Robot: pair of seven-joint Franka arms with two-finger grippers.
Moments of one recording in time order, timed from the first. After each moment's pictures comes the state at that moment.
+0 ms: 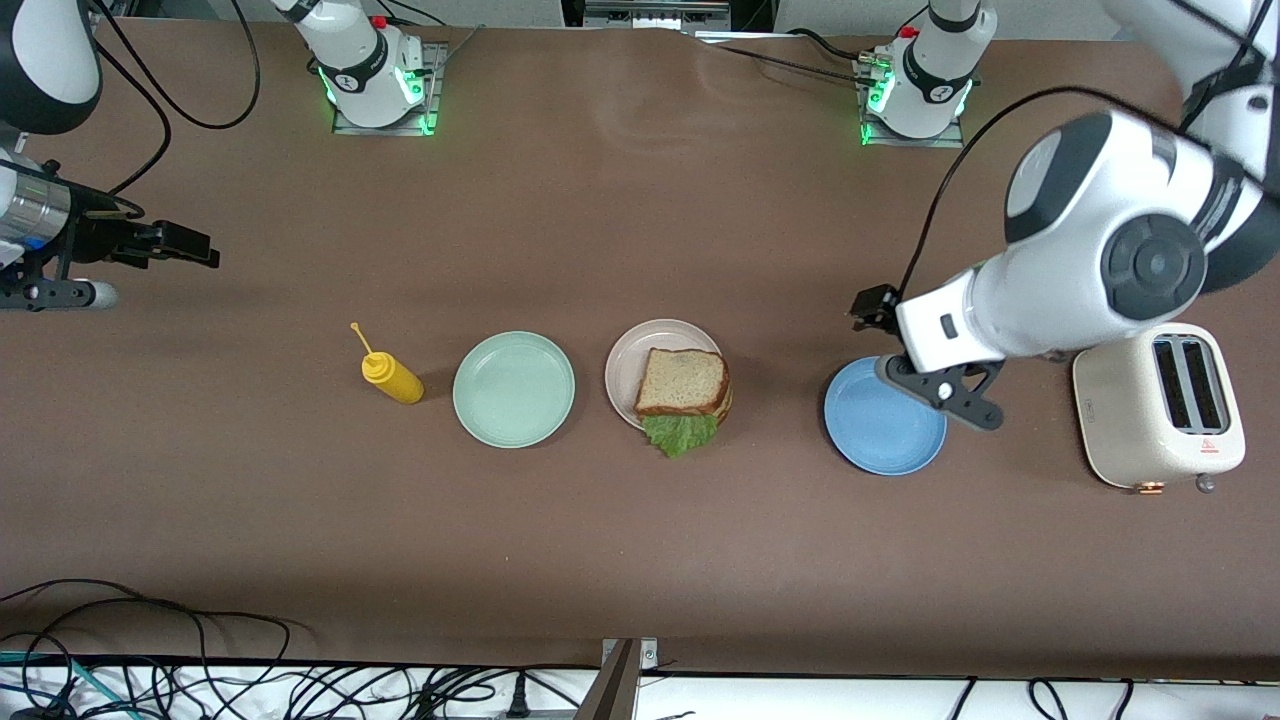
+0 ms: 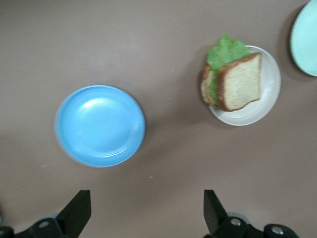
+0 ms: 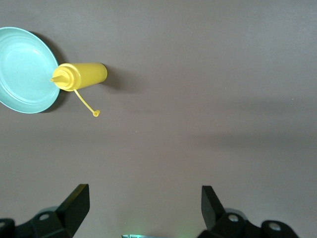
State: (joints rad) left arm -0.06 0.42 -0.28 -1.25 0.02 1.52 0.08; right arm -0.10 0.04 0.02 -1.79 0.06 1.65 -0.09
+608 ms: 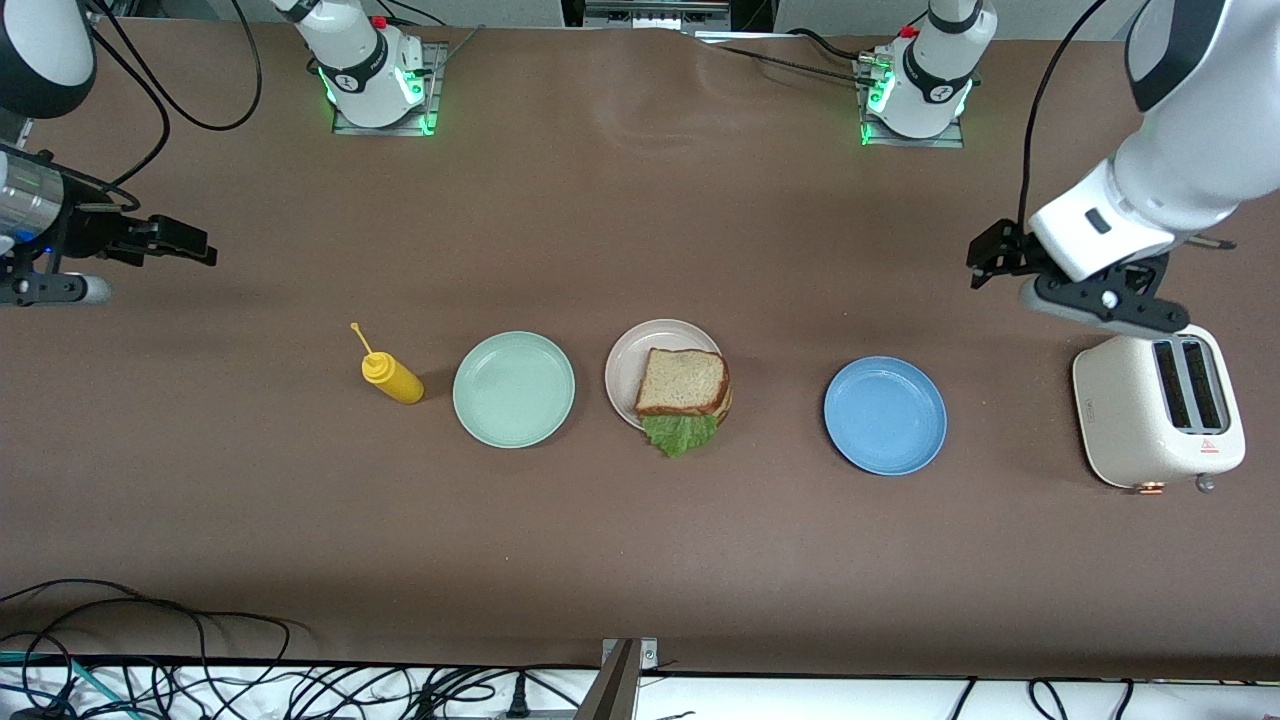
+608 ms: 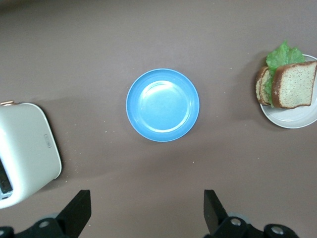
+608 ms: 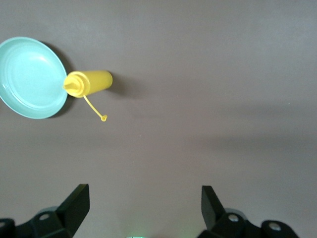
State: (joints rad) left arm -0.06 0.07 -0.12 -1.61 0.02 1.65 0.08; right arm -0.11 0.04 0.04 -1.75 0.06 1.64 -0.06
